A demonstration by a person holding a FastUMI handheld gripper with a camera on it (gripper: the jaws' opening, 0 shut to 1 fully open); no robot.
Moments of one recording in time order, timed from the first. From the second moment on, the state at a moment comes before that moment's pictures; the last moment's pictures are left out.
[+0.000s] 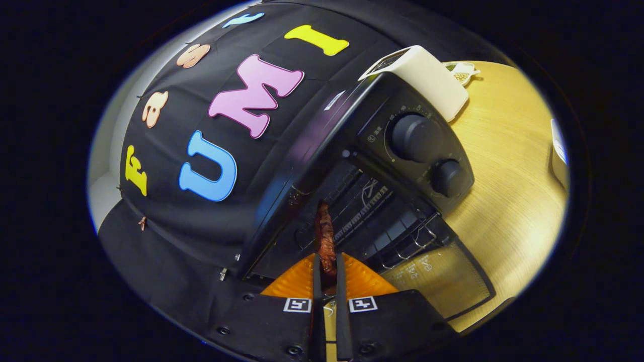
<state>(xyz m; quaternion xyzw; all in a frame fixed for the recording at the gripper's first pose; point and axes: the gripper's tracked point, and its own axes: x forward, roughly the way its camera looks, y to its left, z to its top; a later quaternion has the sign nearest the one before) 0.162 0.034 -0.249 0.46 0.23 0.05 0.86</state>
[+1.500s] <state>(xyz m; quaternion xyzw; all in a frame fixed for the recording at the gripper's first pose) 0.006 0.028 -0.292 0.07 0.36 0.04 0.93</state>
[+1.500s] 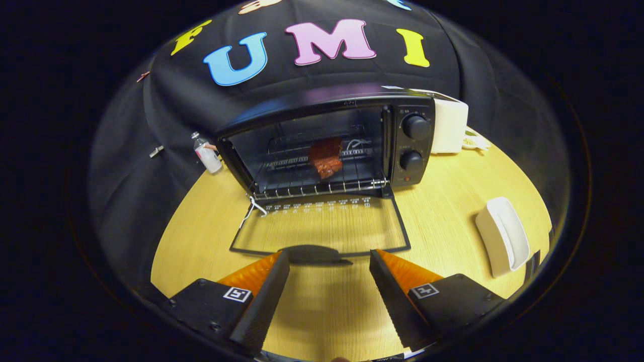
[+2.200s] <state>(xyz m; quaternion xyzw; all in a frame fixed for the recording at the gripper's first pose) 0.009 0.035 -0.362 0.03 0.41 -0.02 0.91</state>
